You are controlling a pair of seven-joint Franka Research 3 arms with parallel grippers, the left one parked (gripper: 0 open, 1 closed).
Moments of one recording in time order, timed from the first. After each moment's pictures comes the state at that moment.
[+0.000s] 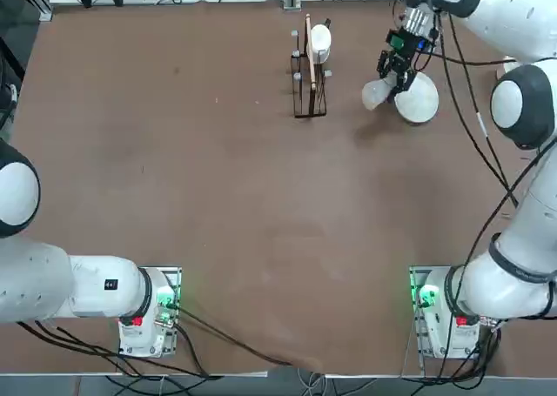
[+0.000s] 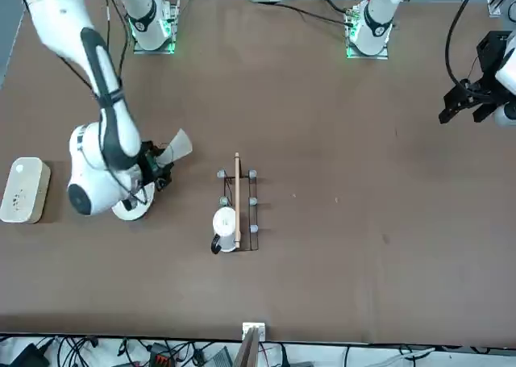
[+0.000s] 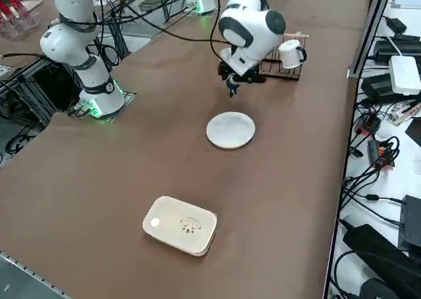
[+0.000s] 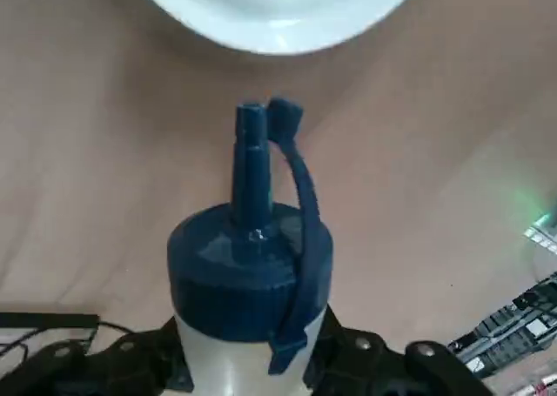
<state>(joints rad) 0.07 0.63 0.06 -1.54 0.36 1.64 1.04</state>
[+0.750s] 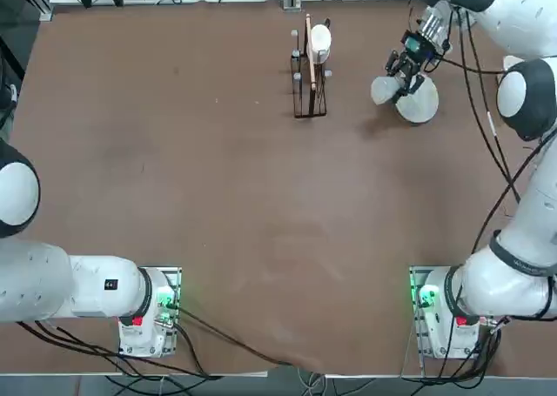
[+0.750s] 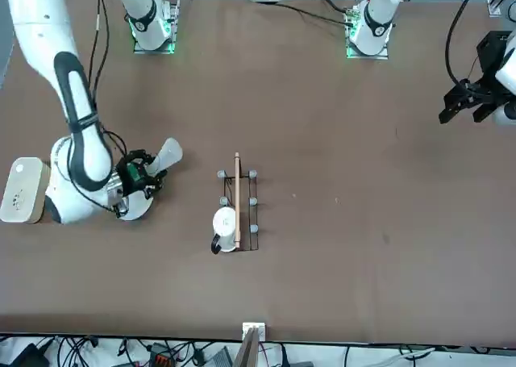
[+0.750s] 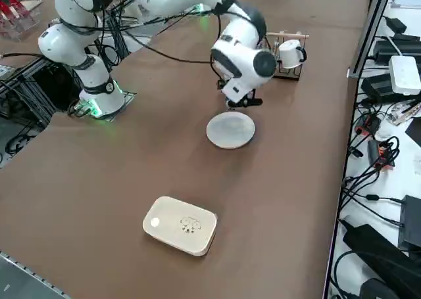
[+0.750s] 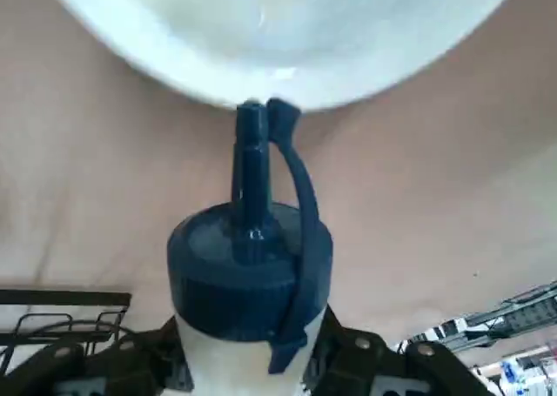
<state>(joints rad) -0.06 0.71 0.06 -1.54 0.52 1.62 0.84</state>
